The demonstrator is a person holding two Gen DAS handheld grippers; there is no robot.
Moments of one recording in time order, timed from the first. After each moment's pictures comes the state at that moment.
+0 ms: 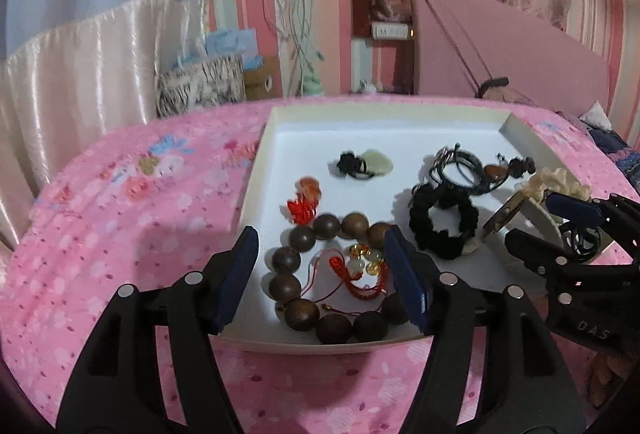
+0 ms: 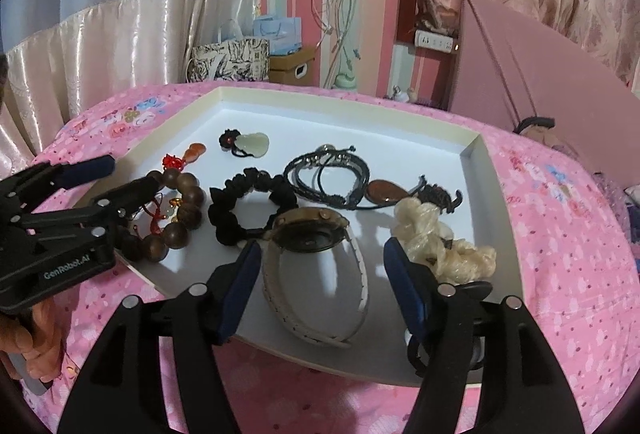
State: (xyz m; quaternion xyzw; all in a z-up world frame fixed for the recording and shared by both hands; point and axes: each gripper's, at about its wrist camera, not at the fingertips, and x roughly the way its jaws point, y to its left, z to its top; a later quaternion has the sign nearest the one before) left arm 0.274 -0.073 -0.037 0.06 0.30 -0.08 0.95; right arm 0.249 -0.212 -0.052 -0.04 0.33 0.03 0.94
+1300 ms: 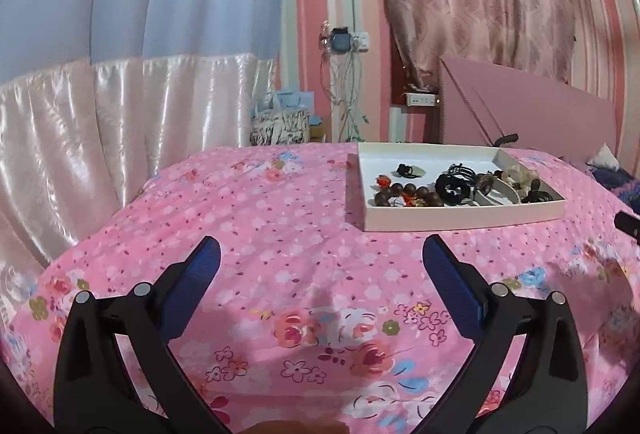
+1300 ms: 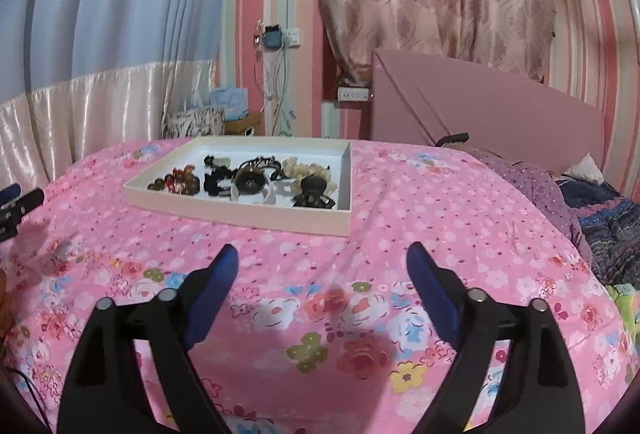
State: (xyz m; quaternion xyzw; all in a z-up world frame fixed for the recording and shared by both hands) left arm 0.073 0.038 -0.013 0.03 0.18 -0.03 0.98; right arm 0.037 -0.274 -0.029 0.01 0.20 -0.06 0.98
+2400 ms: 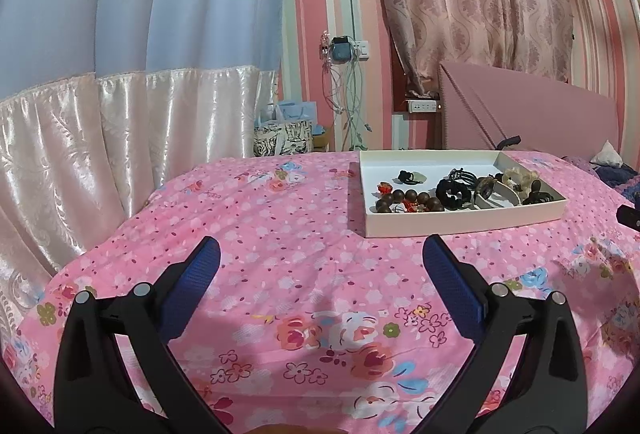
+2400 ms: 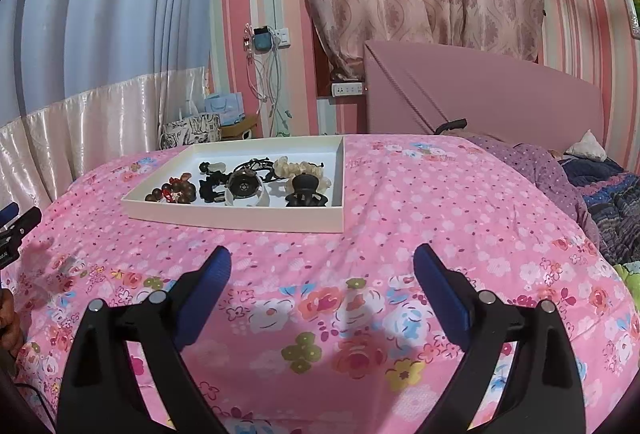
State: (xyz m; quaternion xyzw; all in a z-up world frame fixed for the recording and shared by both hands) left arm 0.070 0.036 -0.009 0.04 0.16 -0.02 0.99; right arm 0.038 -0.288 -0.031 0.04 0.21 -0.06 0.98
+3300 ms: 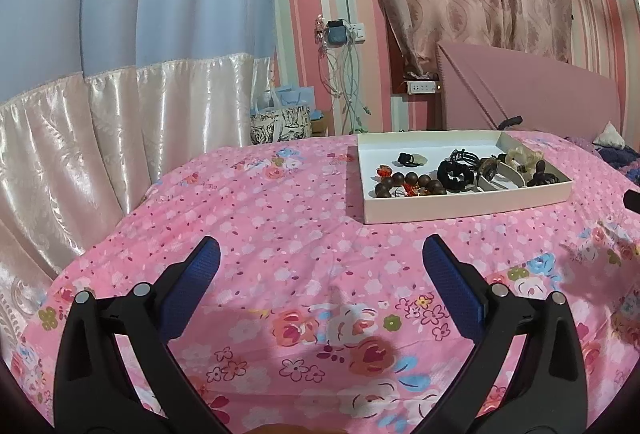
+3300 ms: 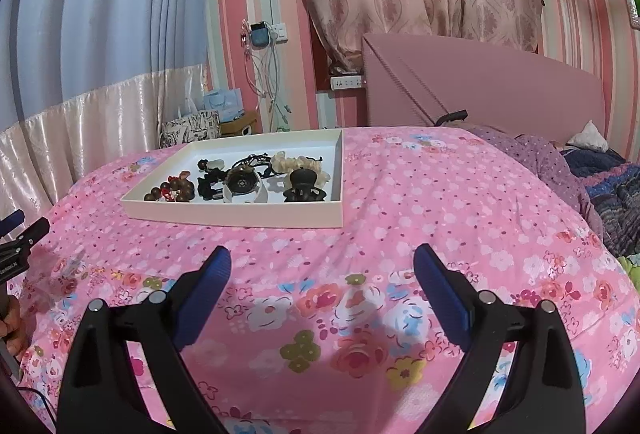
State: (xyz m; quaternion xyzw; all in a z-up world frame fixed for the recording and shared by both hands) left arm 0.081 0.027 -0.013 0.06 0.19 -0.02 0.98; right arm 0.042 -0.291 -0.033 0.05 0.22 -0.06 0.97
